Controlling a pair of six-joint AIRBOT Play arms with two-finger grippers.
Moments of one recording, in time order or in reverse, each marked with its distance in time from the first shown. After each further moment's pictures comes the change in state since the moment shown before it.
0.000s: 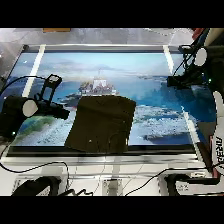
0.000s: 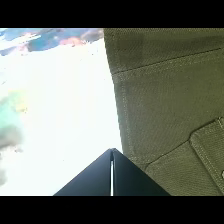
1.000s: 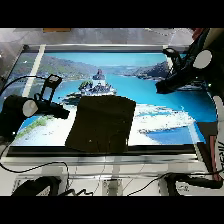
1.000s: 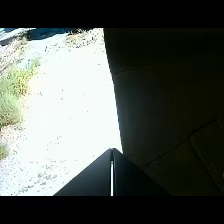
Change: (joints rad) left arm 0.000 0.000 0.000 0.000 0.000 0.000; right arm -0.003 0.089 -0.182 0.442 -0.040 -0.318
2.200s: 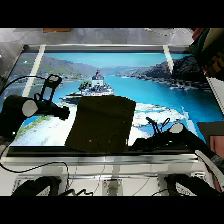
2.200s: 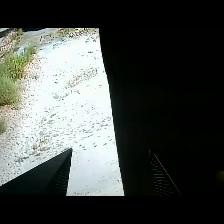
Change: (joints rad) left arm 0.000 0.000 0.000 -0.019 0.000 -0.008; right arm 0.116 0.251 -1.143 0.606 -0.424 -0.095
